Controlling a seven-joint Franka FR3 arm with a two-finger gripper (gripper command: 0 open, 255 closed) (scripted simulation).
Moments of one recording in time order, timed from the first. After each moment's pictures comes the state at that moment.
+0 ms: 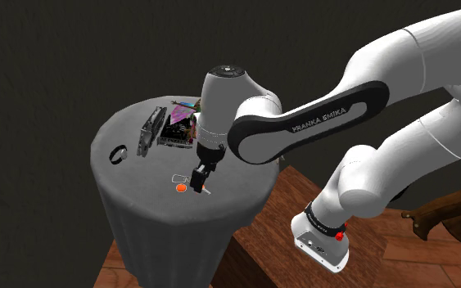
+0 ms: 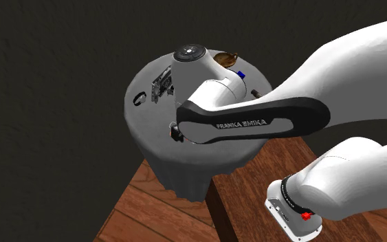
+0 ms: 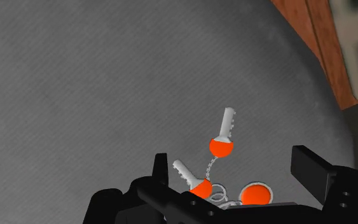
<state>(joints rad) 0.27 -0.29 0.48 -2.53 0.18 2.27 0.19</state>
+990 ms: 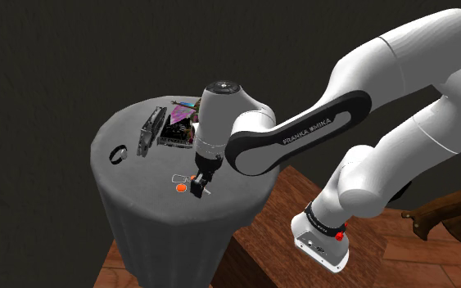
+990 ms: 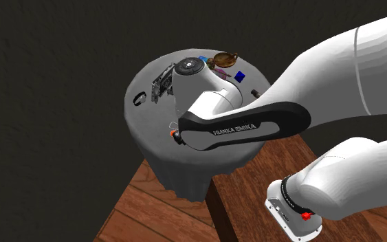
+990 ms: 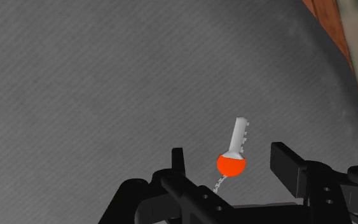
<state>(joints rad) 0.26 -0.22 0.50 -2.57 0.16 2.37 0.22</state>
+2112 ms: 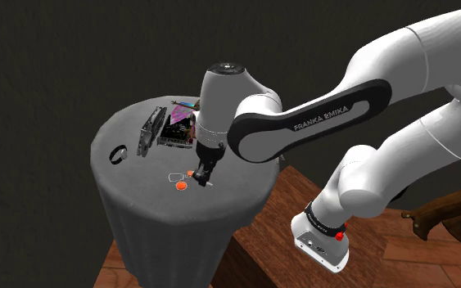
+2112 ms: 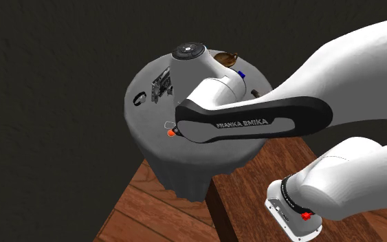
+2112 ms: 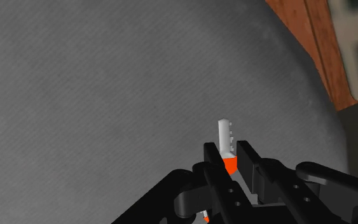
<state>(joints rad) 0.28 -0.30 0.48 -2.52 0.18 2.25 0.19</state>
